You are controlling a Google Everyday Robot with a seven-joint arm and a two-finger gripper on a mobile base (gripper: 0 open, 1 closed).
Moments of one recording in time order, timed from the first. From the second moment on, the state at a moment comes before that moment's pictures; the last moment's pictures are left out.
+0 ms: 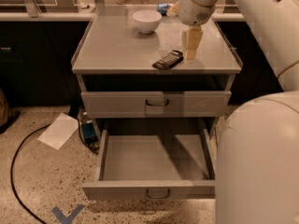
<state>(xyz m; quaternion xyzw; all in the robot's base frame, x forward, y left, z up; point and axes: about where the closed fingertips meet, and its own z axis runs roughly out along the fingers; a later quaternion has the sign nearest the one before) 0.713 -0.101 0.926 -0.78 0.59 -0.05 0.21</state>
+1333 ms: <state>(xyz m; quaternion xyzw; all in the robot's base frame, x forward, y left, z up) 0.754 -0.100 0.860 -0.77 0.62 0.02 0.19</state>
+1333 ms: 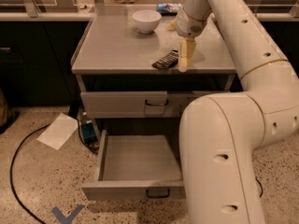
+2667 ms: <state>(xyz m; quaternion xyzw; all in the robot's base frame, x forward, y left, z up) 0.767 -0.076 0.829 -0.78 0.60 0.04 0.18</state>
